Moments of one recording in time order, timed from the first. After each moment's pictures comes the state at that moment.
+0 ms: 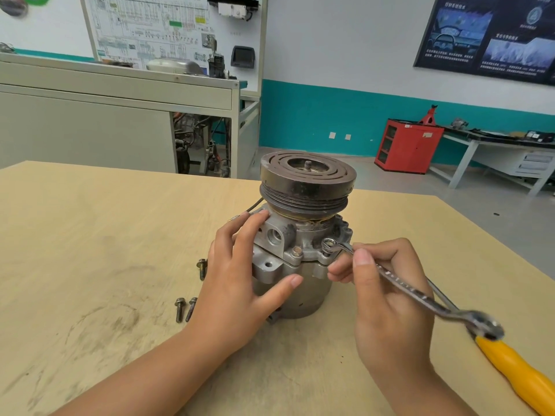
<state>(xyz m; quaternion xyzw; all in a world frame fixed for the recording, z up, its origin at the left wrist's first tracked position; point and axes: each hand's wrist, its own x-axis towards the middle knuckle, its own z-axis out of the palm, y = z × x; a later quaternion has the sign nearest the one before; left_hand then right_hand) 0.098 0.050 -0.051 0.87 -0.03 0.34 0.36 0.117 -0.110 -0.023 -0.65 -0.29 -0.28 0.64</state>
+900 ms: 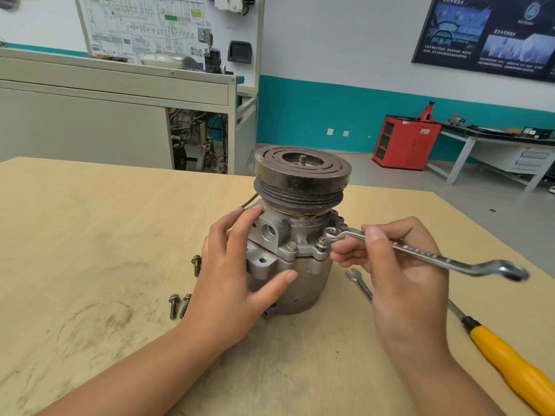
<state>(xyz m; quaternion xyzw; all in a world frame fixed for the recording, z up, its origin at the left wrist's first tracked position) 0.099 0.050 -0.052 0.87 -0.03 0.35 0.36 0.127 -0.119 -0.006 -0.60 -0.26 -0.21 0.73</state>
